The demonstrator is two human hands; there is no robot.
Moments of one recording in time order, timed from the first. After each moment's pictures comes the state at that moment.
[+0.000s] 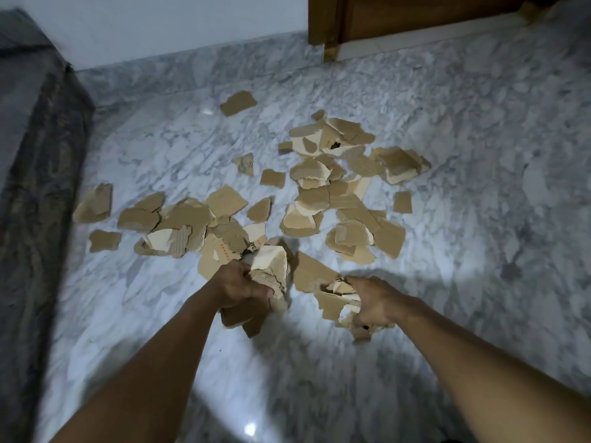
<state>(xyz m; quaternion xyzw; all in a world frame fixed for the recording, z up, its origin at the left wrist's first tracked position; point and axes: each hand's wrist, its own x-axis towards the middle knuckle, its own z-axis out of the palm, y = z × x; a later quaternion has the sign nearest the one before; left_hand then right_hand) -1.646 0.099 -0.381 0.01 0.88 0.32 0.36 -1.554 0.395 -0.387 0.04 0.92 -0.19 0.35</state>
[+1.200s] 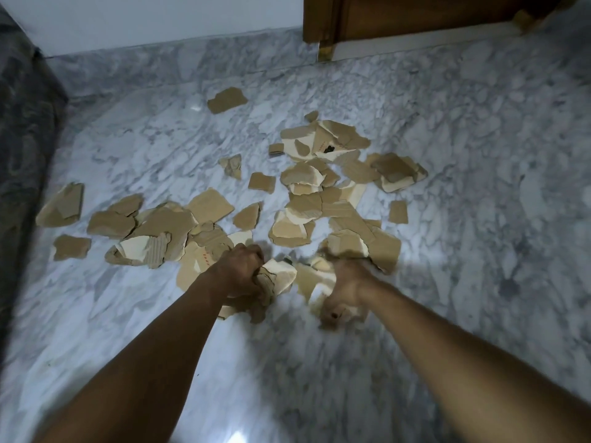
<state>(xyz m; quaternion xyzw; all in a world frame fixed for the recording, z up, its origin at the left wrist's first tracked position) -1.696 0.137 -0.408 0.29 0.92 -0.01 0.27 -1.618 0.373 -0.394 0.10 0.90 -0.23 0.34</state>
